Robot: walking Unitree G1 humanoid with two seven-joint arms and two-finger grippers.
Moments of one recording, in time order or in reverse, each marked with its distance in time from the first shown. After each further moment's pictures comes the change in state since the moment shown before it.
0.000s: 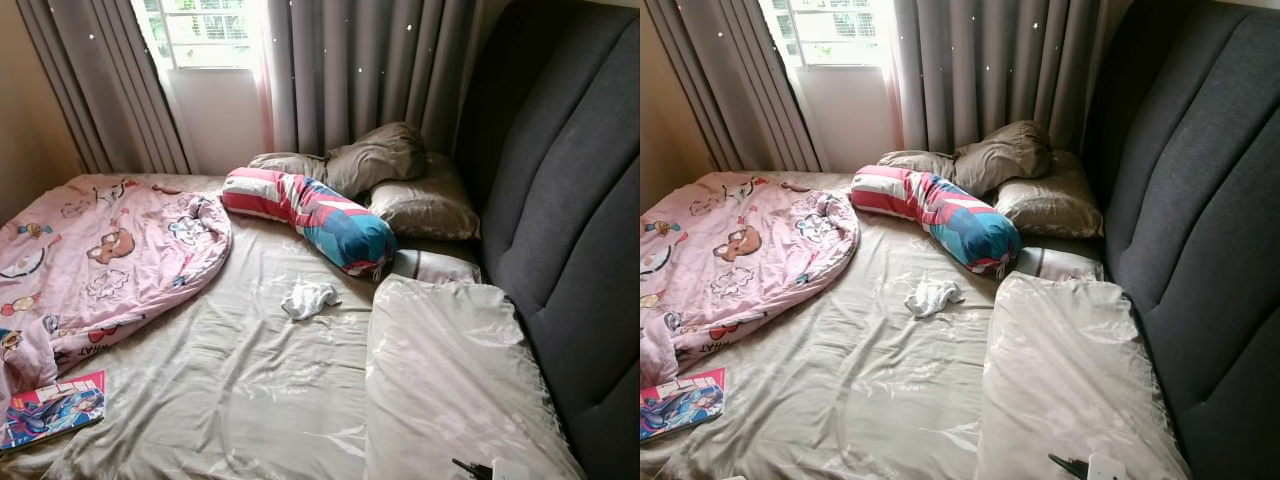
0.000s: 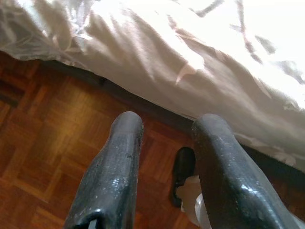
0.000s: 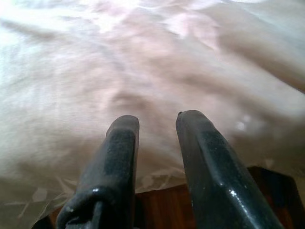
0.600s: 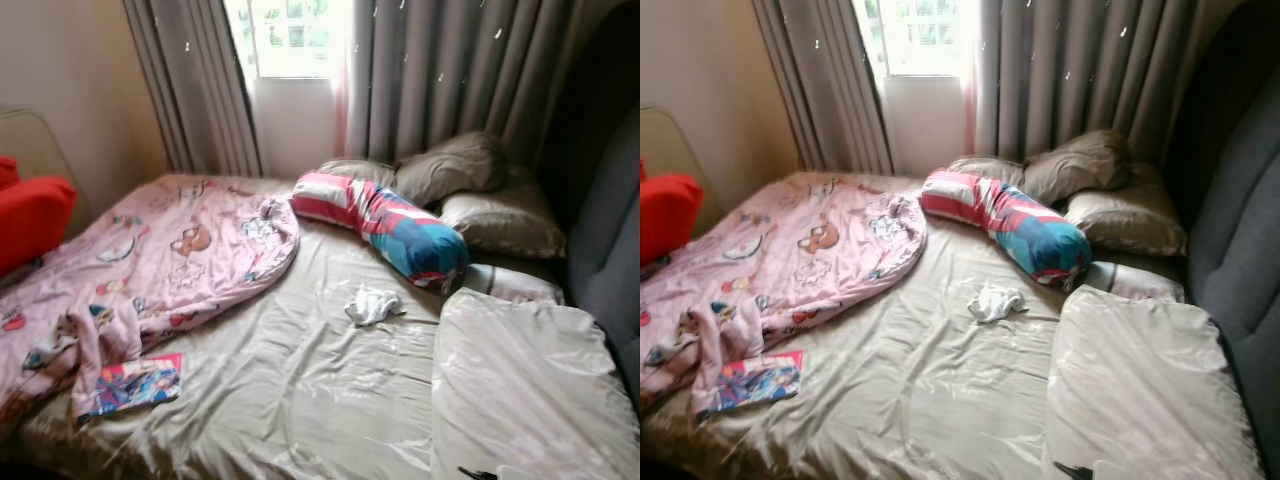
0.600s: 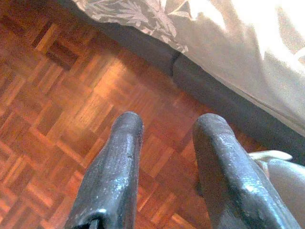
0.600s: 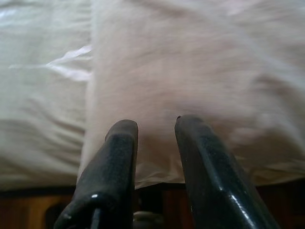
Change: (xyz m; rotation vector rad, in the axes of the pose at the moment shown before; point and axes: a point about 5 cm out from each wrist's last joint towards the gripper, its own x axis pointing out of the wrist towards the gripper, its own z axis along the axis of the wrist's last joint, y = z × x) left arm -0.009 0.031 -0.019 -0.017 0.078 0.046; right arm -0.003 -0.011 -0.009 0.005 0.029 -0.013
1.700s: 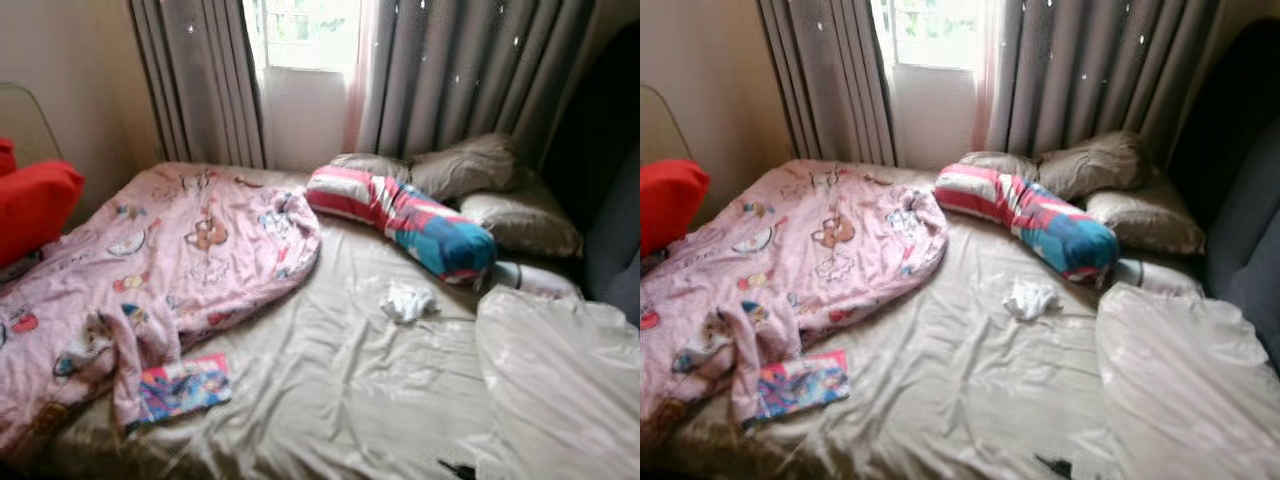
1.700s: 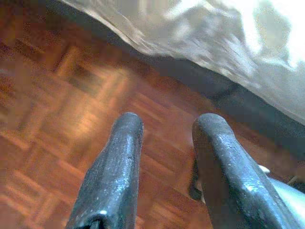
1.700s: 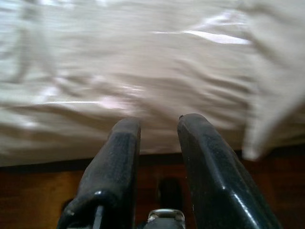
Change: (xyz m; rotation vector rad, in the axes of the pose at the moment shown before) left arm 0.004 -0.012 0.009 0.009 -0.006 0.015; right arm 0.001 0.030 0.003 0.014 0.001 0.077
